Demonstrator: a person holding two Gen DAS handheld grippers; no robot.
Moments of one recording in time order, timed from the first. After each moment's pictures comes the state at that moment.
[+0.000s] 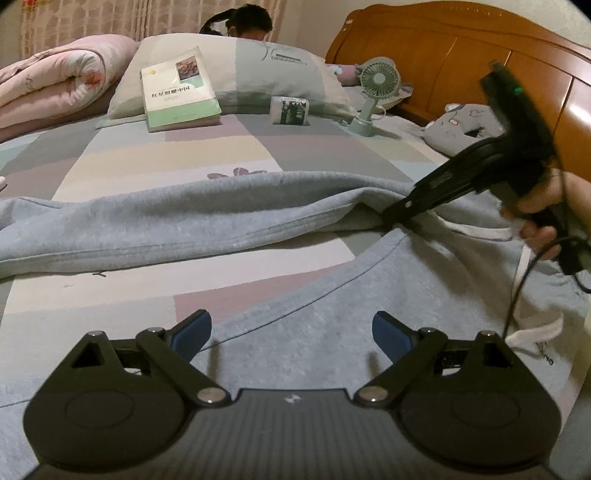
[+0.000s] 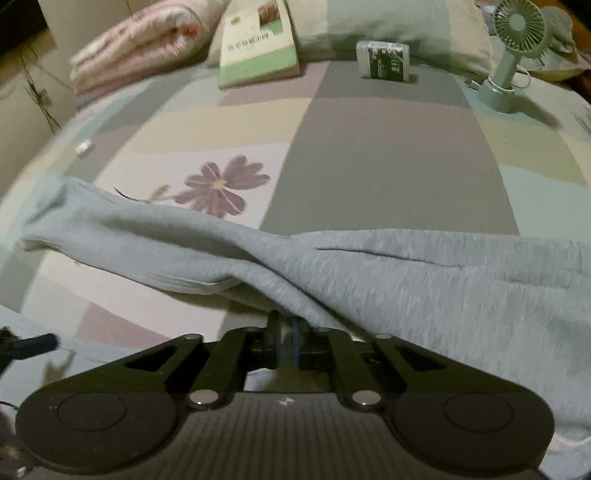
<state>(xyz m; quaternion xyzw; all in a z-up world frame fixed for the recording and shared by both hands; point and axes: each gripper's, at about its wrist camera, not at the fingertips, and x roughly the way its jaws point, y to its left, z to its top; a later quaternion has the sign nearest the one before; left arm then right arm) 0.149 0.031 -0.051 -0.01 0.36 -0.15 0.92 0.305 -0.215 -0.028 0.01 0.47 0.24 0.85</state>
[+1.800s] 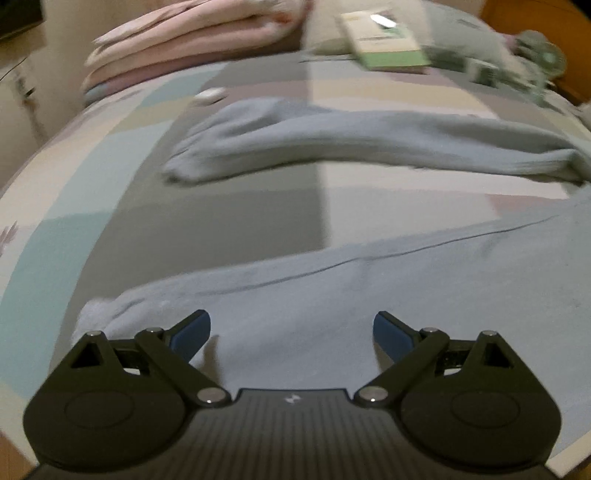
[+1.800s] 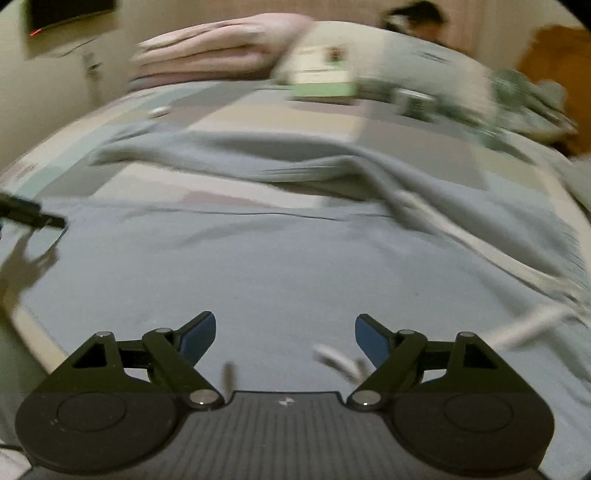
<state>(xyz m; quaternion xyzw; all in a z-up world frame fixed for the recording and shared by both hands) 0.072 0.223 -0.061 0.00 0.44 0.10 0.89 0.104 -0.184 -0.043 -0.10 0.38 0.27 0.88</state>
